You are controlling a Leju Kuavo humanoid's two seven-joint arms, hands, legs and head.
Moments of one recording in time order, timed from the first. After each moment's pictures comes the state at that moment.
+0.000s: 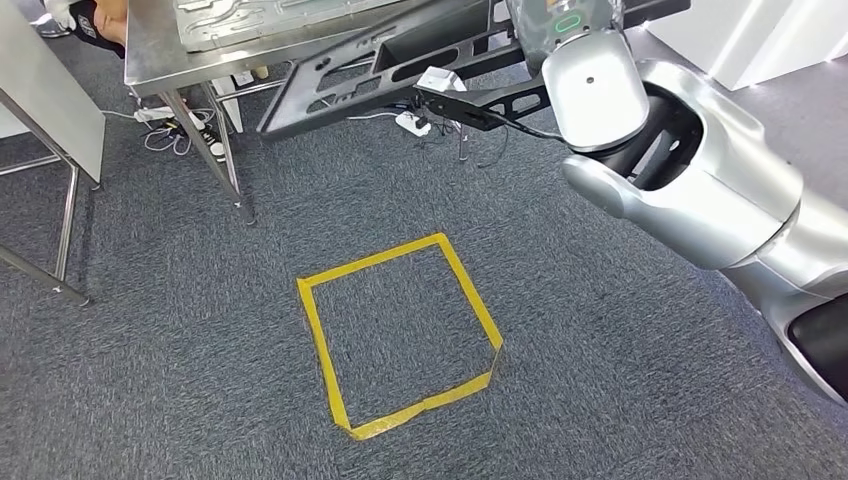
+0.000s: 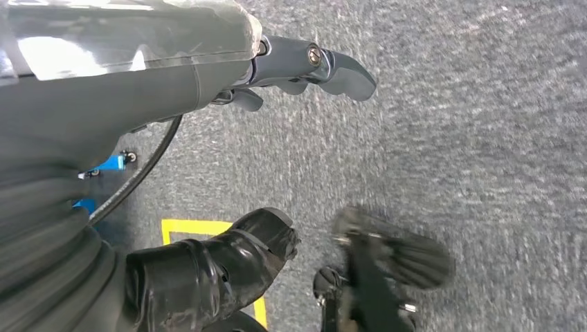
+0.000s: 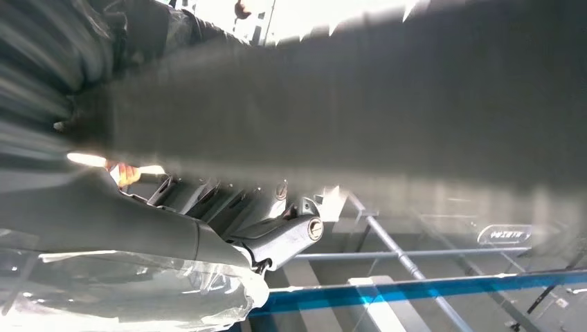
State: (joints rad) left arm -0.08 0.03 -0.71 -0.17 1.09 0.38 -0.09; right arm -1.43 -0.27 1.01 -1.39 0.86 0.51 0.63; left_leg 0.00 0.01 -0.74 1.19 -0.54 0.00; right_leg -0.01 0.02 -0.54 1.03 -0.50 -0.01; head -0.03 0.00
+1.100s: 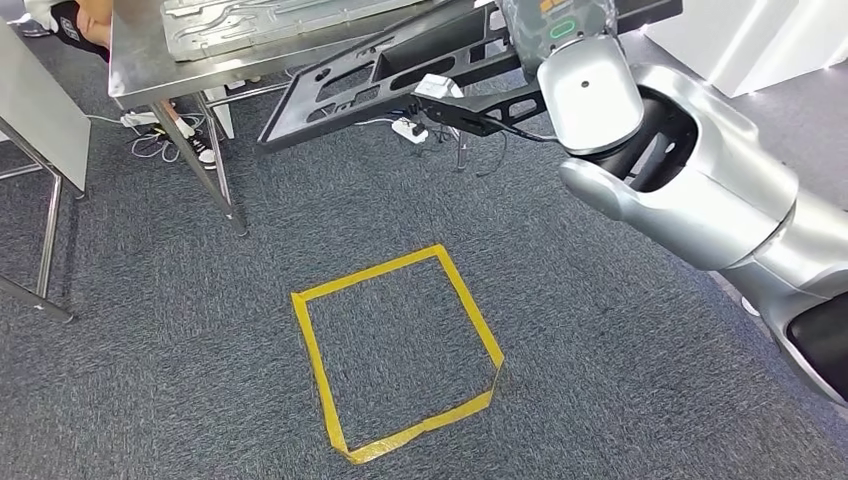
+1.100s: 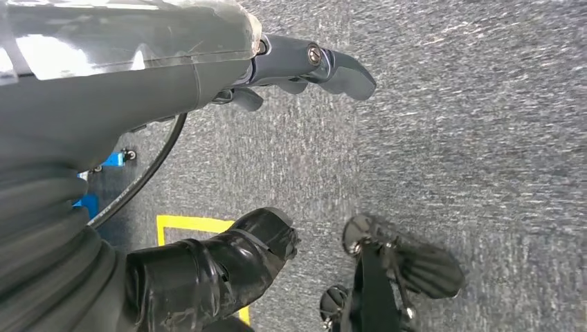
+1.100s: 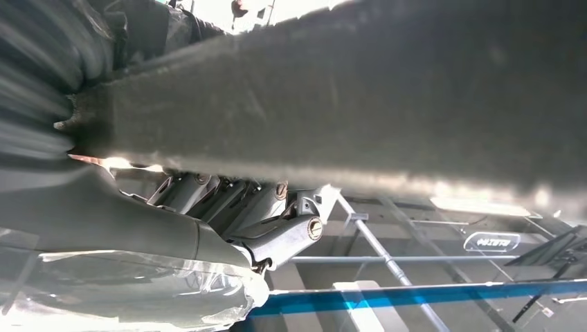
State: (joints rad) left arm -0.09 0.04 -0.70 -0.17 1.09 0.42 -0.06; right arm -1.43 -0.27 1.02 -1.39 0.84 0.51 0.63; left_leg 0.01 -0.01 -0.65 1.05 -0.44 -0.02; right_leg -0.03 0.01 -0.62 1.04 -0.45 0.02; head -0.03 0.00
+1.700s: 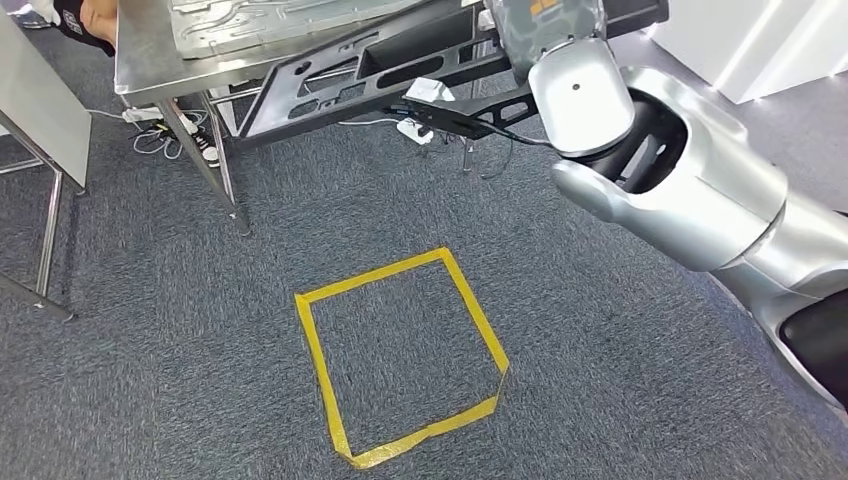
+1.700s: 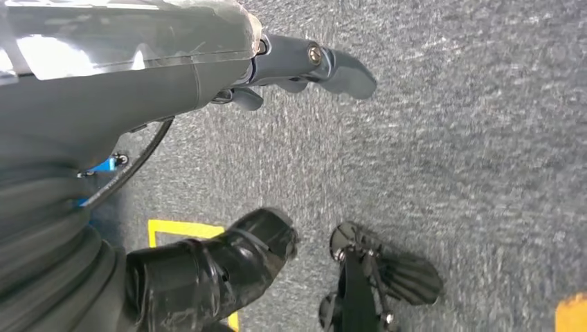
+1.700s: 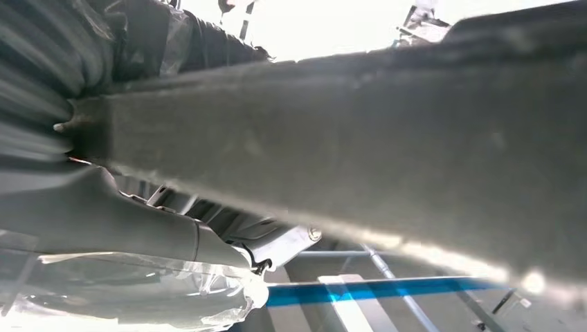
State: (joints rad) left arm -0.09 0.04 -0.70 -0.17 1.09 0.41 -0.07; right arm -1.43 -0.26 1.03 -1.37 0.84 0.49 0.62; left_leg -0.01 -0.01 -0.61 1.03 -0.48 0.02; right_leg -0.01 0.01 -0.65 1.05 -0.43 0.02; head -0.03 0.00
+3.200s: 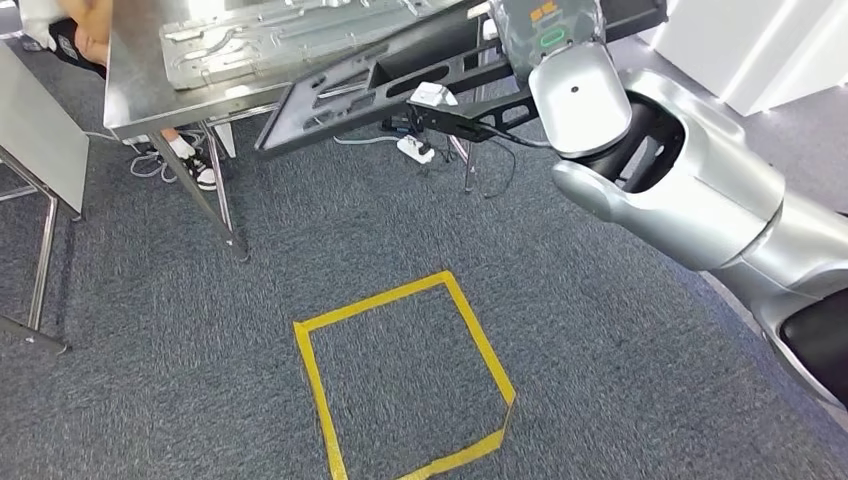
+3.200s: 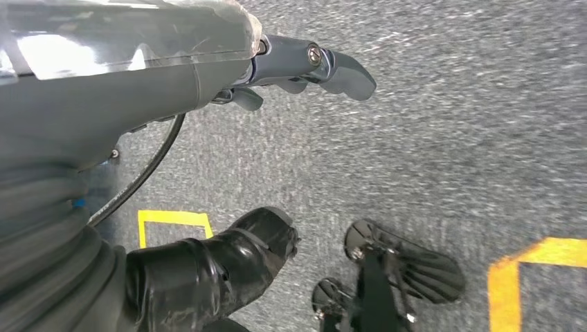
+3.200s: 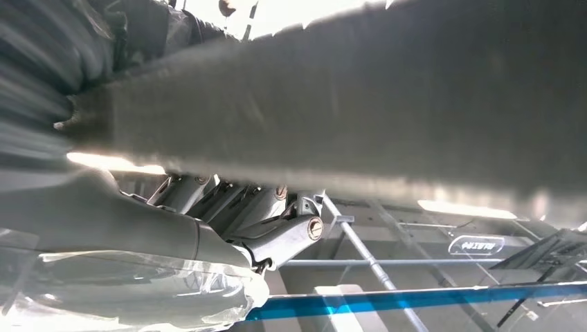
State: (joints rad) left arm -0.09 0.04 -0.70 -0.17 1.09 0.41 -0.08; right arm -1.43 -0.26 1.05 -1.35 0.82 0.49 0.62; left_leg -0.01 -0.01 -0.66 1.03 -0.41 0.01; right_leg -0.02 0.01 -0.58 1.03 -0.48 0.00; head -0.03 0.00
